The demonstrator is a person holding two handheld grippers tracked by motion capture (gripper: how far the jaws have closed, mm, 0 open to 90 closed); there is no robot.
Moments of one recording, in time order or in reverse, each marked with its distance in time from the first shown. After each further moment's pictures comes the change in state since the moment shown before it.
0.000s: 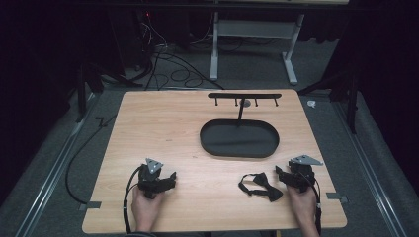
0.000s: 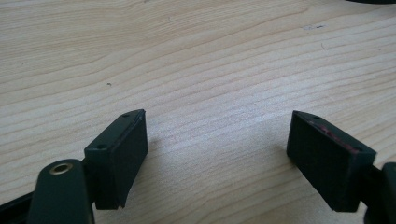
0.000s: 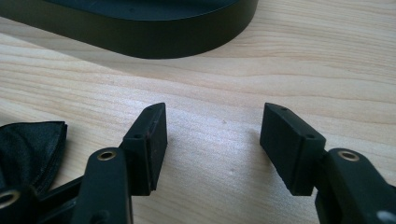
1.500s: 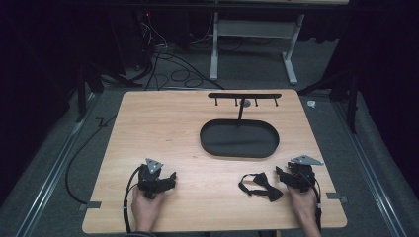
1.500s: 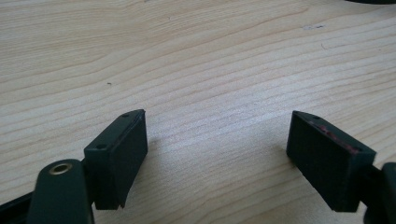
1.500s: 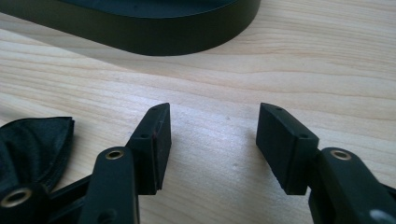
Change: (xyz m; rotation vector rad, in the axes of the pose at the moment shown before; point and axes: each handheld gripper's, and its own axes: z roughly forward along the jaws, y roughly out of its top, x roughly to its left) left arm 0.000 0.000 0.000 -0.002 0.000 -0.002; right arm 0.001 0.000 -0.003 0.015 0.018 0.012
